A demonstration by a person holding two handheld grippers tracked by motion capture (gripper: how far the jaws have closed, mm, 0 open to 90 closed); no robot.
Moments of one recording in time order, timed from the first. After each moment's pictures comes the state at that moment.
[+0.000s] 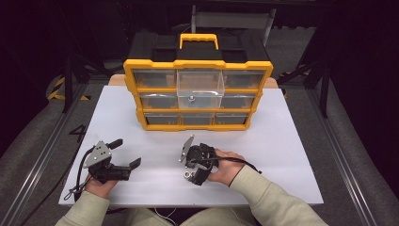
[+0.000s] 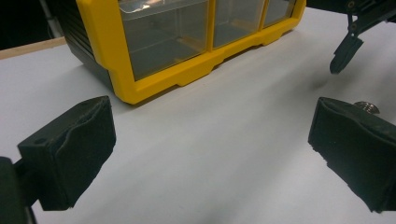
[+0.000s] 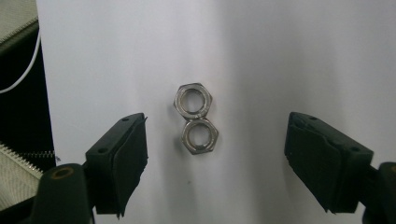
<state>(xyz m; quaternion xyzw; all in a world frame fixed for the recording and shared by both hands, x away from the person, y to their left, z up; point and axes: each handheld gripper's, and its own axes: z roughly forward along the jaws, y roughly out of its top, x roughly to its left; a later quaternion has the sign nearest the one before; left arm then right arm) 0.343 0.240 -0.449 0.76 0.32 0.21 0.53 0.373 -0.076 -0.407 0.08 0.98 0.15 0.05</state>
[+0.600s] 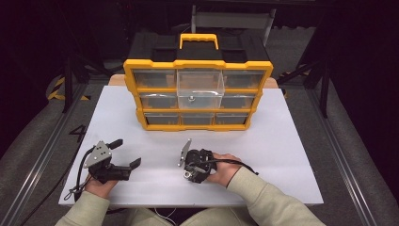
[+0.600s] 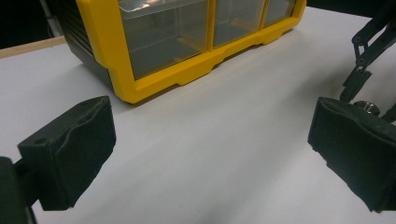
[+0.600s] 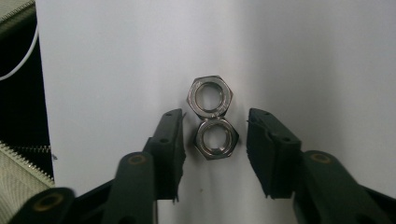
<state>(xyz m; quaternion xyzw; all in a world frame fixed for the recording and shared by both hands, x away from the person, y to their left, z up) 0.343 0.239 -0.450 0.76 0.32 0.21 0.53 0.374 -0.073 -0.424 0.07 0.99 0.13 0.02</state>
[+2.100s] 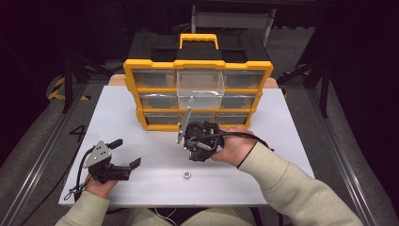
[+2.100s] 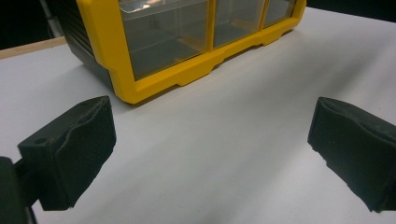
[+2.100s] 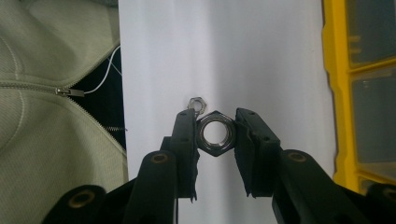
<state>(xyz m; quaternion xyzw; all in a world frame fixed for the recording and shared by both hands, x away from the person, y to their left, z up) 0.343 0.240 -0.449 0.76 0.32 0.21 0.53 0.364 -0.069 -0.279 0.03 0.99 0.14 0.05</state>
